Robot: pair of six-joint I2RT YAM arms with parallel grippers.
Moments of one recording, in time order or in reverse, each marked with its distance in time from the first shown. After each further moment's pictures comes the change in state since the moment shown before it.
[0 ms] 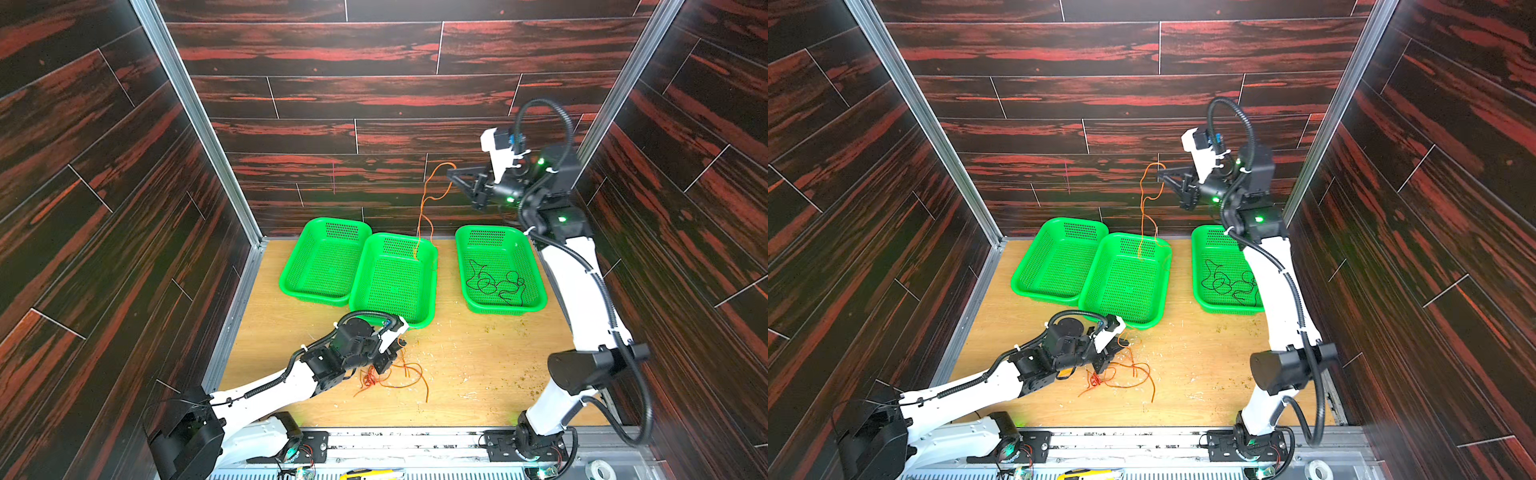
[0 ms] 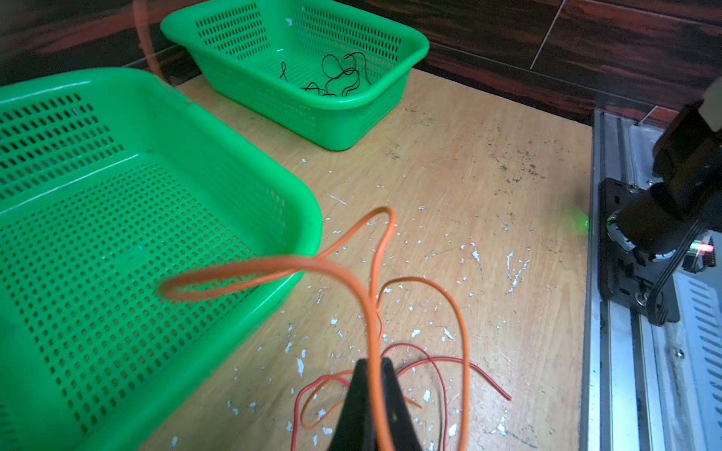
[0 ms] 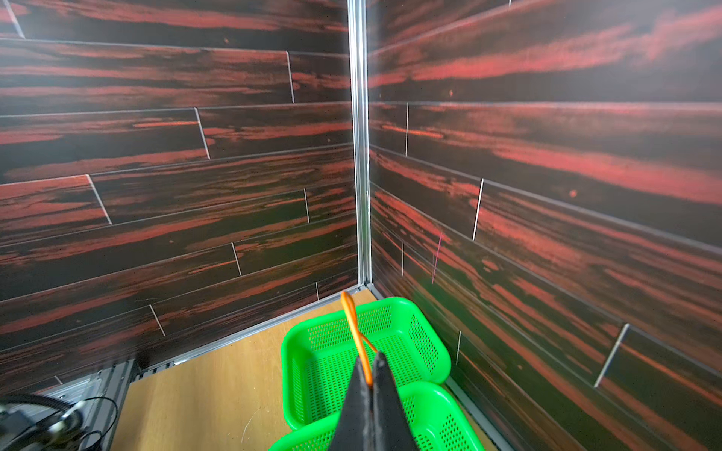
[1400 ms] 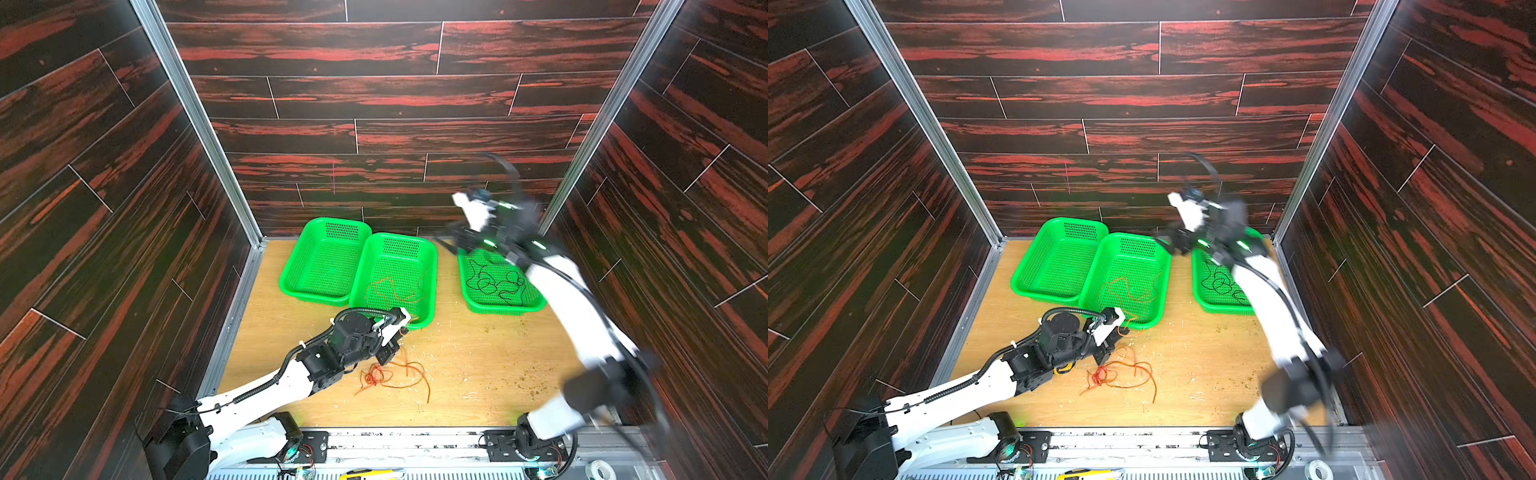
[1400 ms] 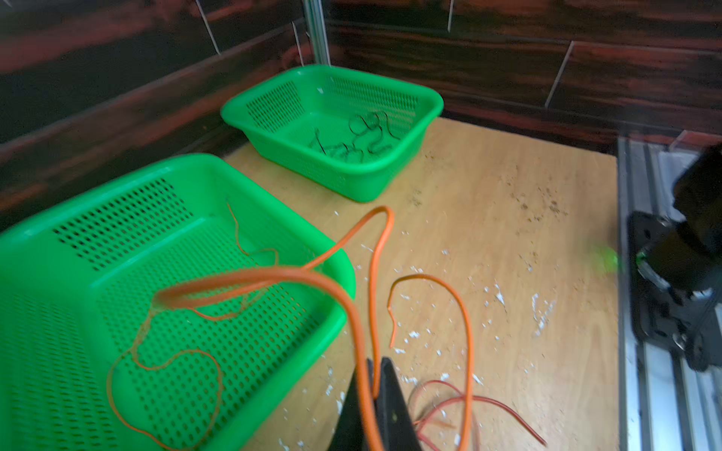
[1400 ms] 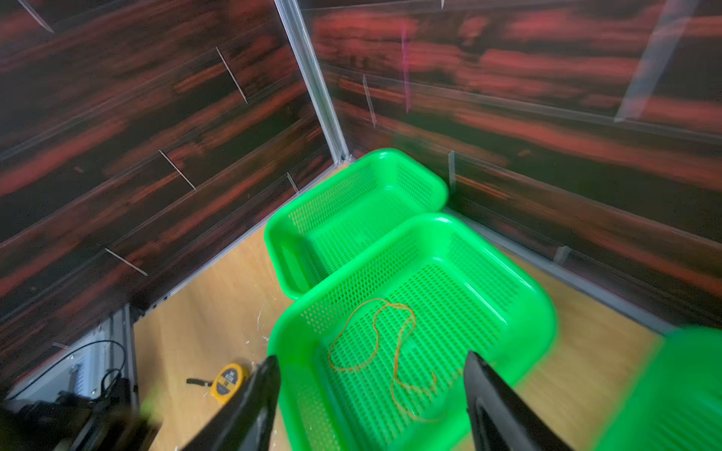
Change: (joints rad) left arm -0.021 -0.043 0.088 -0.001 -0.109 0.060; right arm 0.000 -0.319 -0.618 -0.143 0.169 -0.078
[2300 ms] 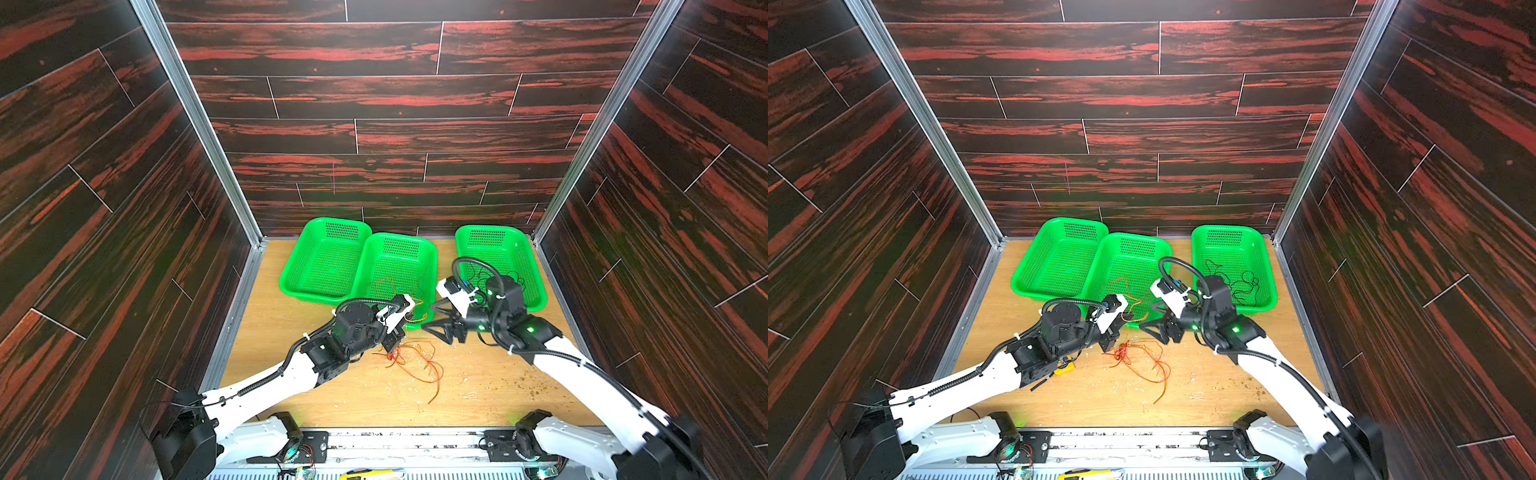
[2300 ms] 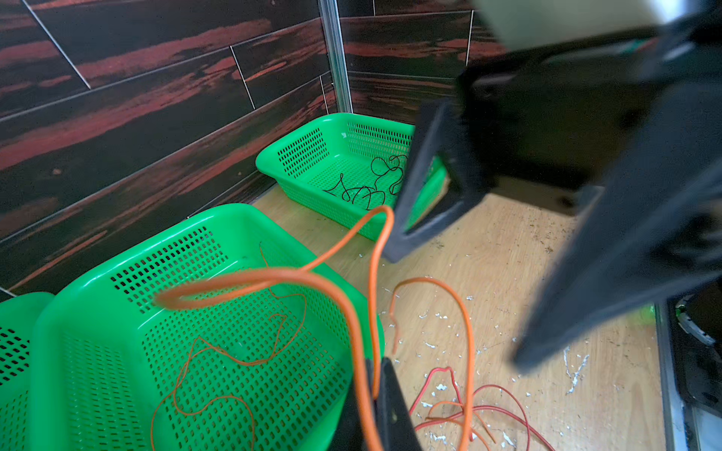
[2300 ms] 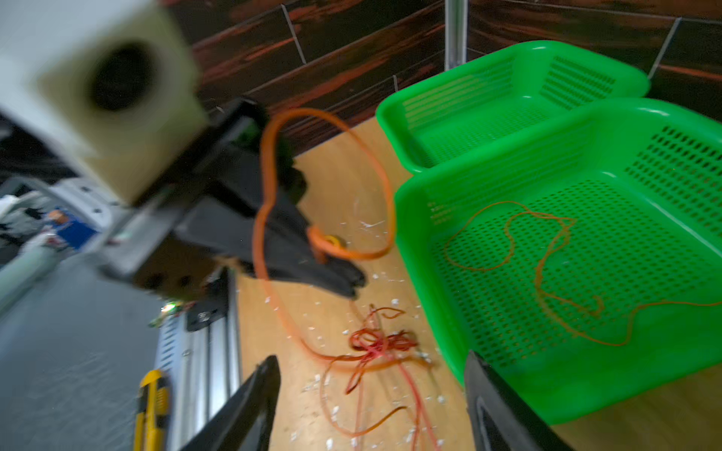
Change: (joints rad) left arm 0.010 0.057 0.082 0.044 -0.020 0.025; right arm 0.274 -0.315 -0.685 0.261 0.010 -0.064
